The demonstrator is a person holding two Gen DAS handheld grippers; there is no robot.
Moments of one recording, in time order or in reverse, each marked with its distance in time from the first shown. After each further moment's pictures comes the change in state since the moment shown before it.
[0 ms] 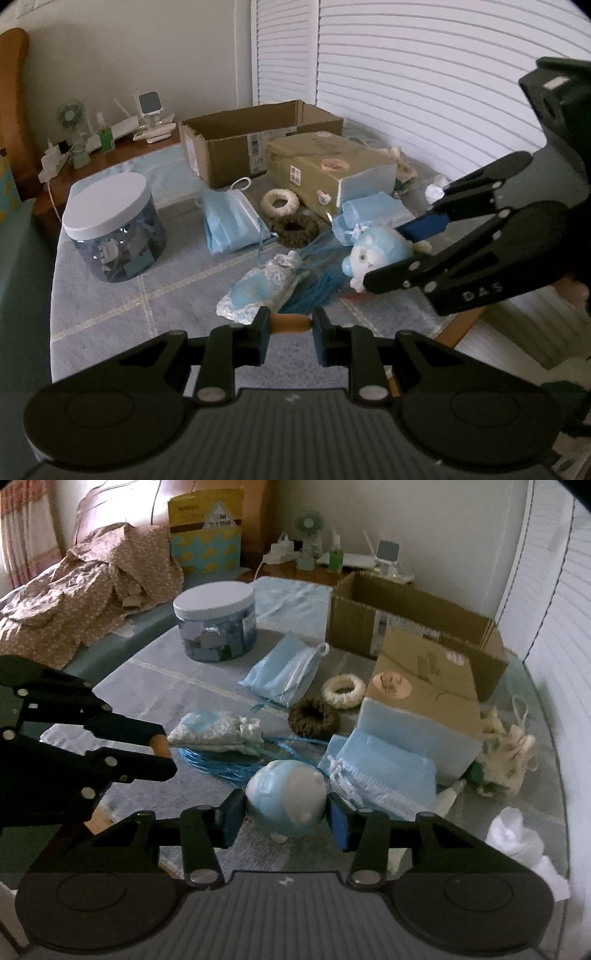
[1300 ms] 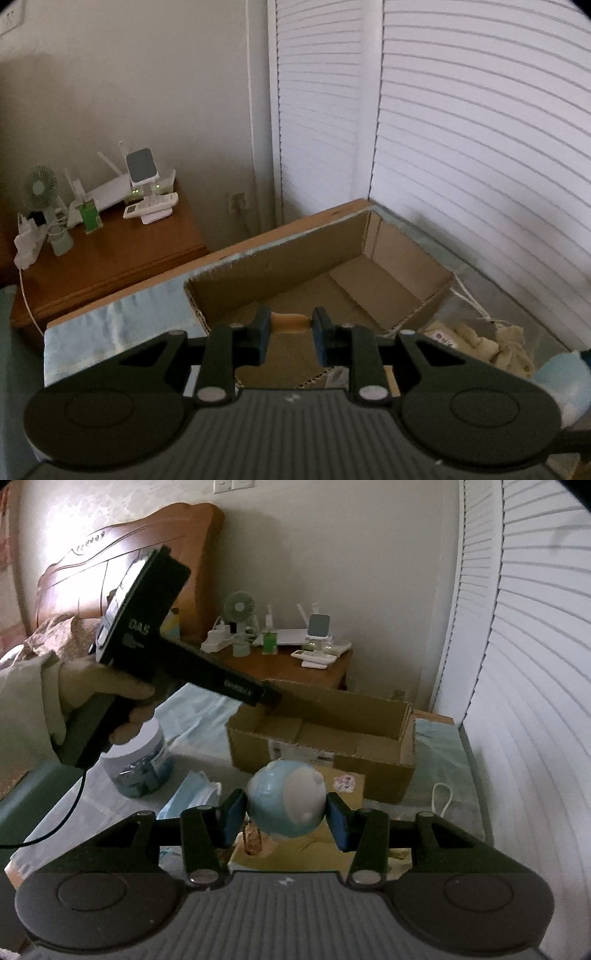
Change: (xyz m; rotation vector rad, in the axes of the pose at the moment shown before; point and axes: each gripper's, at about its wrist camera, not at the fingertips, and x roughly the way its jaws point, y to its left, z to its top) left arm 0.147 0.077 0.209 0.007 -0.051 0.033; right arm -0.026 -0.092 0.071 0.120 -0.221 -0.095
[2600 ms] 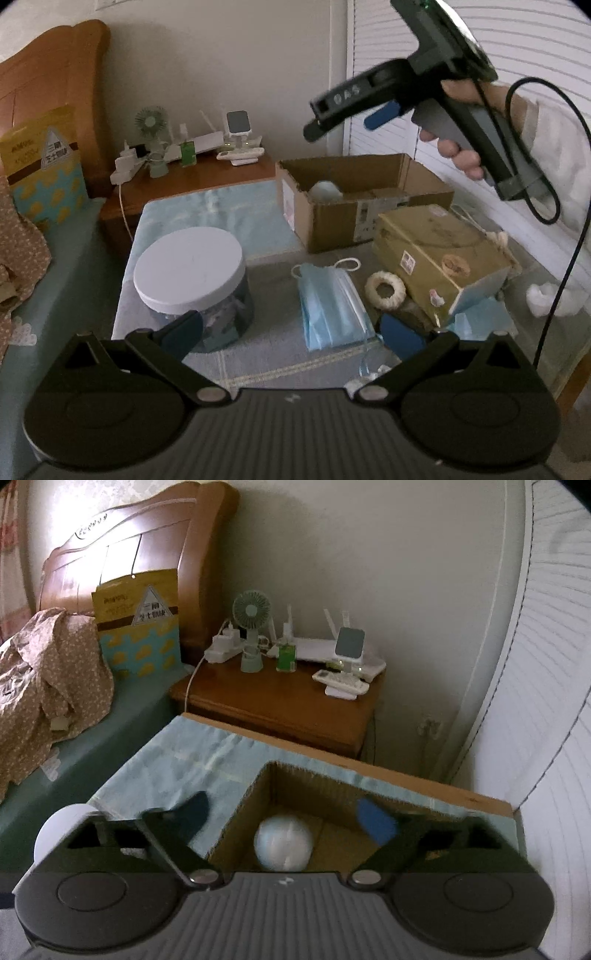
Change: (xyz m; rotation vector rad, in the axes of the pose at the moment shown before) left arm -0.132 -0.014 -0.148 -0.166 -0.023 0.206; right arm 0.146 0.013 0.126 -0.079 0.022 0.048
